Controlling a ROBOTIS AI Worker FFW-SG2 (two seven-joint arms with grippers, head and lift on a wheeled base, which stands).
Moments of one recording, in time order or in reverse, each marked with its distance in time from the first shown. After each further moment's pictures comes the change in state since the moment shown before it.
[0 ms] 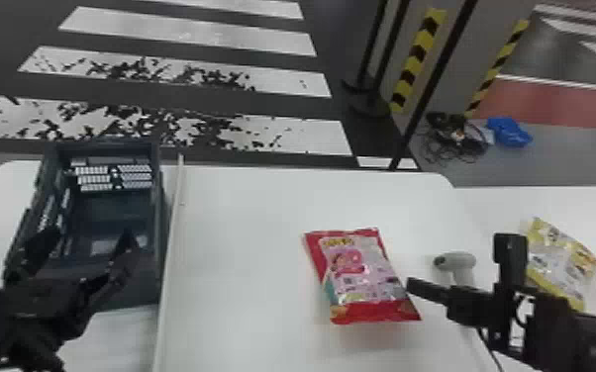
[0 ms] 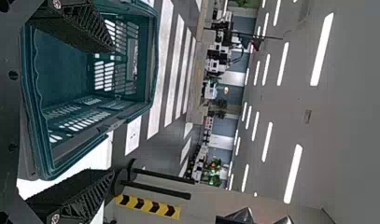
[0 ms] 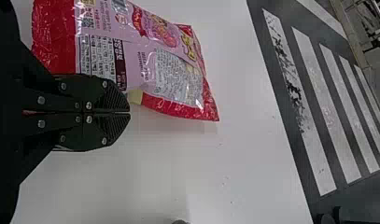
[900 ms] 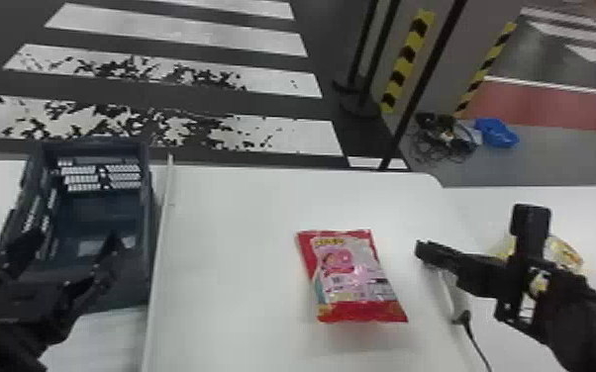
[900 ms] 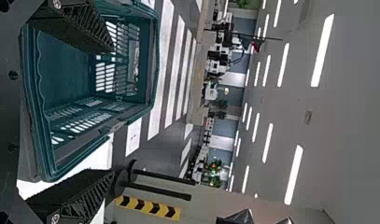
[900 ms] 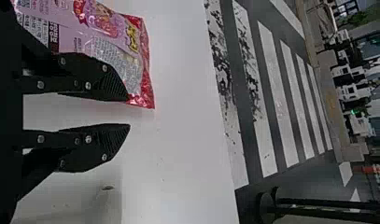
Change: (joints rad) left arm 0.005 0.000 0.005 -0.002 0.001 0.000 0.001; right arm -0.005 0.003 -0.063 -0.120 0.010 -0.061 -0.028
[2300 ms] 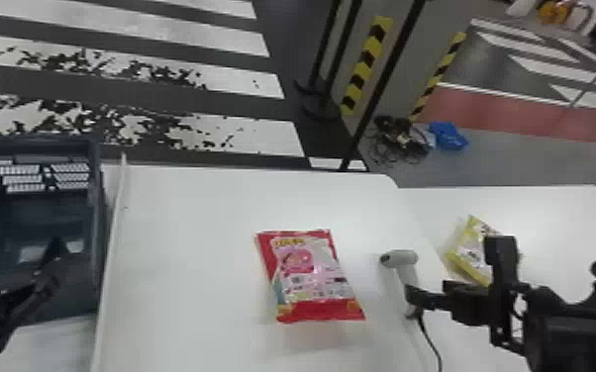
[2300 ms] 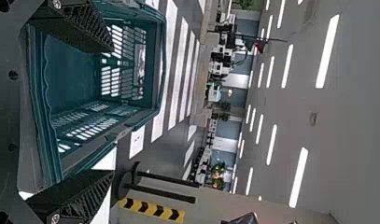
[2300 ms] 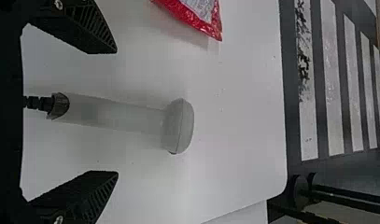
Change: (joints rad) left arm -0.032 0.003 0.003 0.057 0.003 -0.008 -0.005; right arm 0.055 -0.161 -0.016 0.228 0.159 -0.108 0.142
